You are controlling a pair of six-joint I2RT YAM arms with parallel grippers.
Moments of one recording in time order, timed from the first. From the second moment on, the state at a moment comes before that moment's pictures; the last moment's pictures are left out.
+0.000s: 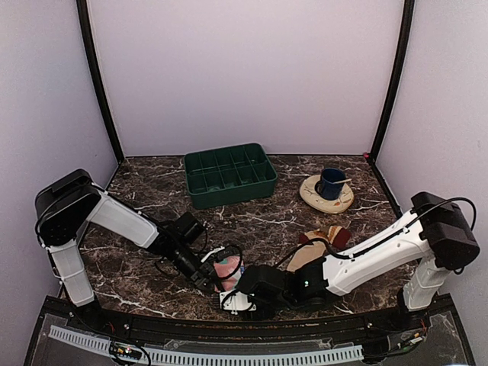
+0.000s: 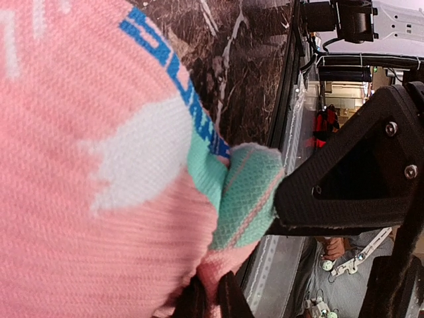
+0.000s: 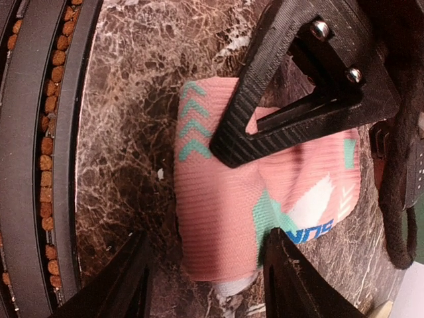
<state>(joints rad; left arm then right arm) -0.81 1.82 0.76 -0.11 1.00 -0.29 1.47 1.76 0.92 -0.05 0.26 -0.43</state>
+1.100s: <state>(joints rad) -0.79 1.86 0.80 -0.21 1.03 -0.21 1.44 1.86 1.02 -0.12 0.27 -0.49</state>
